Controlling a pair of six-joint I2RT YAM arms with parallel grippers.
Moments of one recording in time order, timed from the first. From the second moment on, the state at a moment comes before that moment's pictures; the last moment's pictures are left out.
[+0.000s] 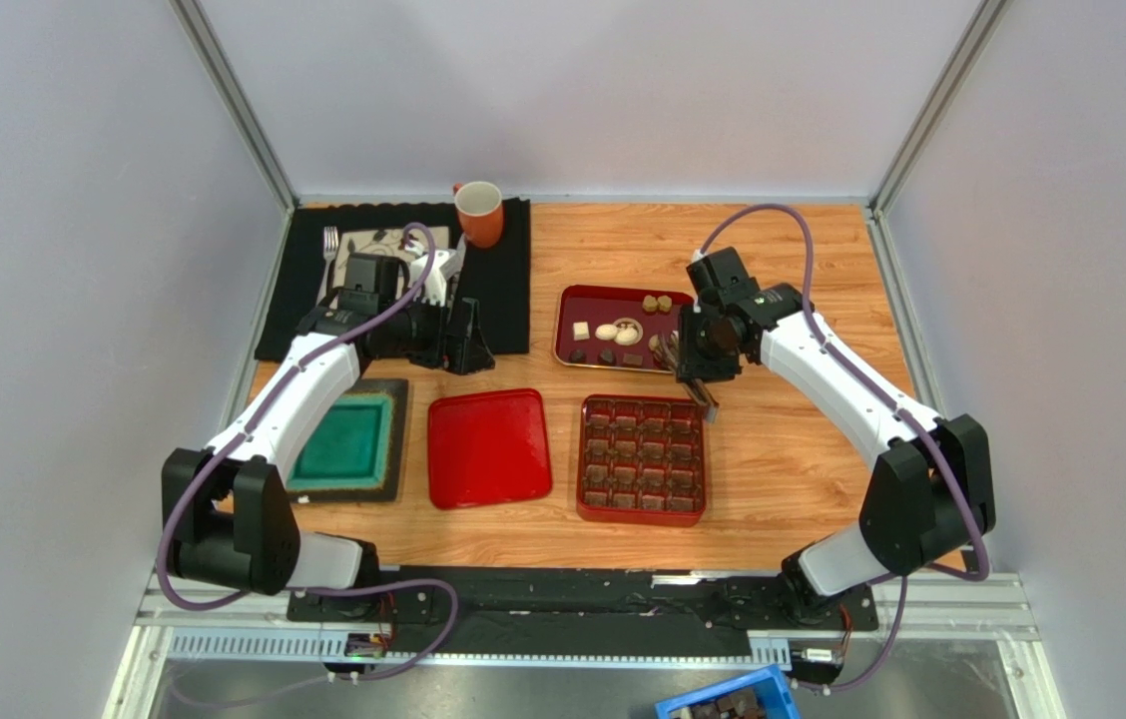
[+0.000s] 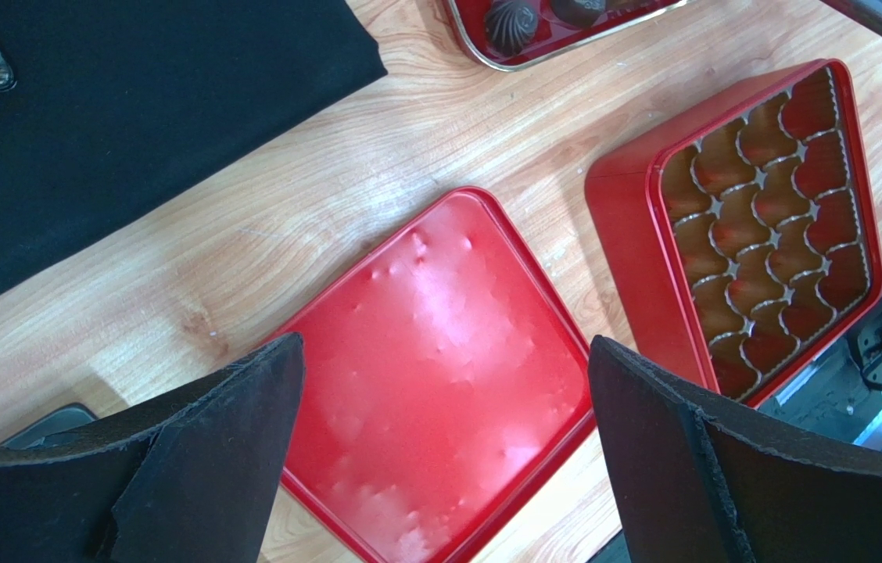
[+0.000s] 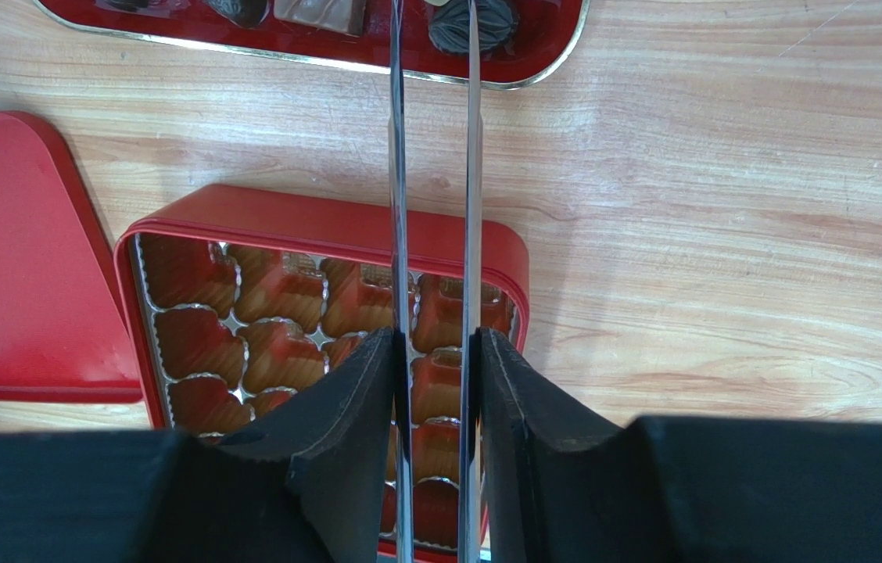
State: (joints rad) left arm -0.17 1.36 1.03 -0.53 0.54 -0.02; right arm 0.43 1.49 1.22 -0.83 0.03 0.43
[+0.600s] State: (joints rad) left arm -0.17 1.36 1.03 -0.53 0.54 -0.02; right arm 0.49 1.39 1.34 -0.96 0.02 0.43
